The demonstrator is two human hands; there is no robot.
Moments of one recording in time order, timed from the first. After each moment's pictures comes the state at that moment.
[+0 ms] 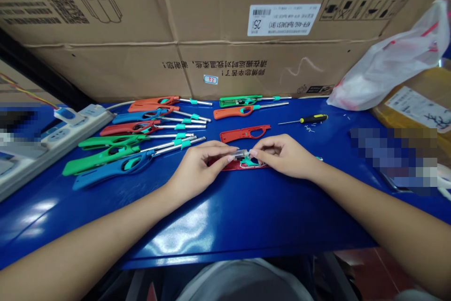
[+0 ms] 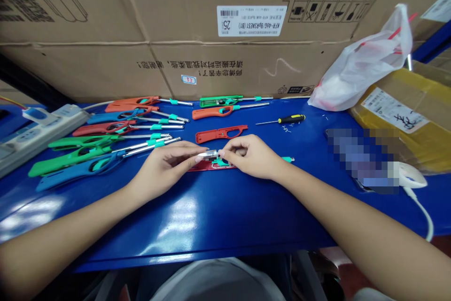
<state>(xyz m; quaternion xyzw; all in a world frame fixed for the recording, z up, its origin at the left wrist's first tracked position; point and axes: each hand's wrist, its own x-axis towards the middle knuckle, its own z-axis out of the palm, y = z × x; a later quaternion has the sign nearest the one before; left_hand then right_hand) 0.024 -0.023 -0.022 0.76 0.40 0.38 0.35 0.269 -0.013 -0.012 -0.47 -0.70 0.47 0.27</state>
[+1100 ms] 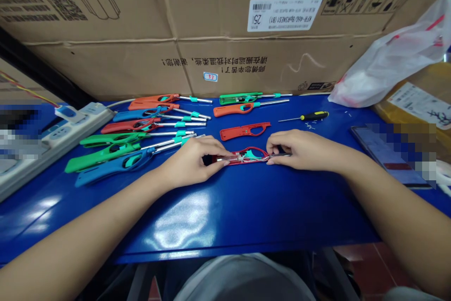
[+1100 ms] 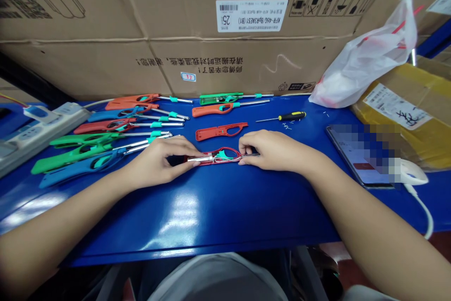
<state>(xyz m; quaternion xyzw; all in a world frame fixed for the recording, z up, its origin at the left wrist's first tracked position) 0.008 -0.006 -0.007 0.89 0.28 0.26 0.24 0.308 -0.004 0.016 -0.46 -0.85 0.24 0.03</state>
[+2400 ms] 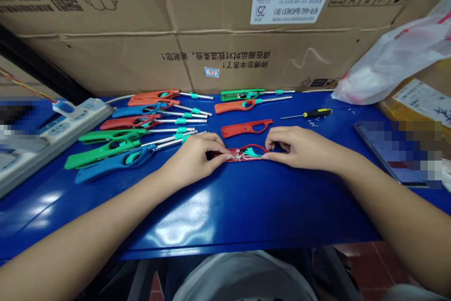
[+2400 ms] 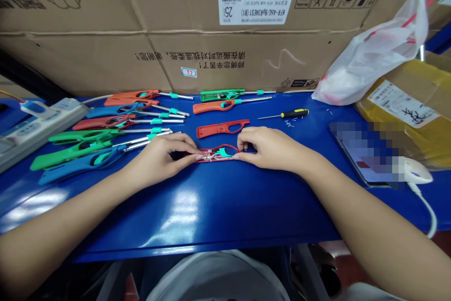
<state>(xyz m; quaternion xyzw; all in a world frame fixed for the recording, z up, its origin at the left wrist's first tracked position) 0.012 -0.007 -0.011 0.86 0.36 0.27 0.25 0.301 -0.006 0.008 -0.45 -0.87 0.20 0.08</state>
